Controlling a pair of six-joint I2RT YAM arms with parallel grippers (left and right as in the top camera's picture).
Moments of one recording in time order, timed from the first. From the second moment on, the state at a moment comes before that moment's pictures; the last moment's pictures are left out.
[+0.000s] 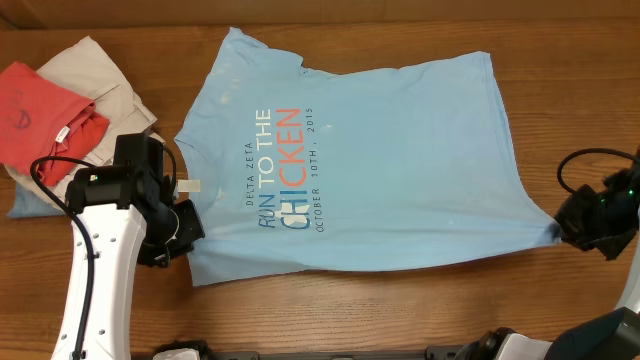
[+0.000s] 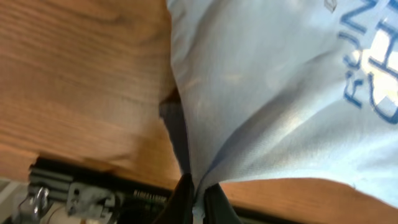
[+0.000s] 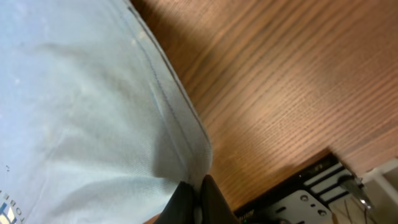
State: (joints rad) left arm 0.09 1.33 1.14 -1.40 0.06 -0.34; right arm -0.57 1.46 1.28 -1.42 -0.10 0.25
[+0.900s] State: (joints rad) left arm 0.09 1.47 1.14 -1.15 0.07 -0.39; right arm -0.39 1.63 1.28 -1.16 -0.11 0.25
